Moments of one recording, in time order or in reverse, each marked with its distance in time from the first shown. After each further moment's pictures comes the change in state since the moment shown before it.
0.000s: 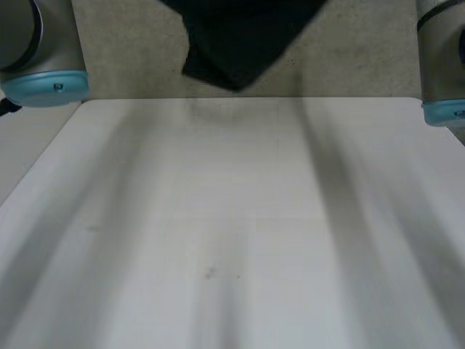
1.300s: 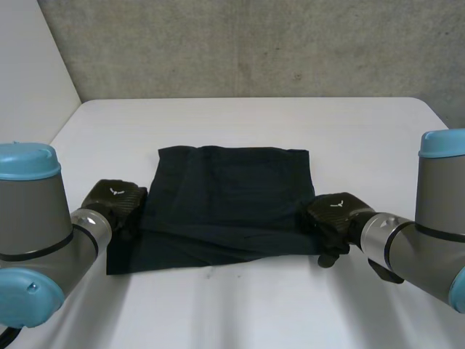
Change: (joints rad) left arm 0.089 0.039 -0.829 -0.527 0.212 -0.226; right arm -0.020 0.038 0.615 0.690 -0.251 0.108; left_hand 0.000 -0.001 -0.001 0.000 -0.010; right_hand -0.397 -0.545 -0.551 -0.563 -0.517
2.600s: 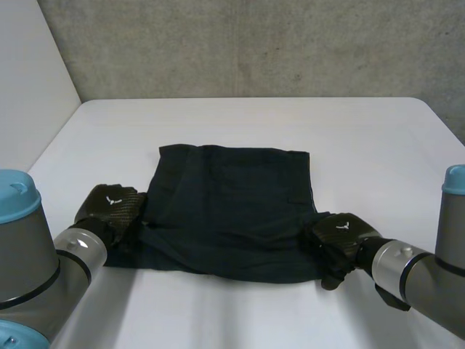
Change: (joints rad) left arm -0.031 0.161 -0.189 0.112 0.000 -0.002; right arm -0.075 -0.083 0.235 -0.145 -0.120 0.003; left_hand 0.000 -0.002 -0.005 -0.004 0.000; right_hand -0.030 -0.022 -0.025 -0.026 -0.024
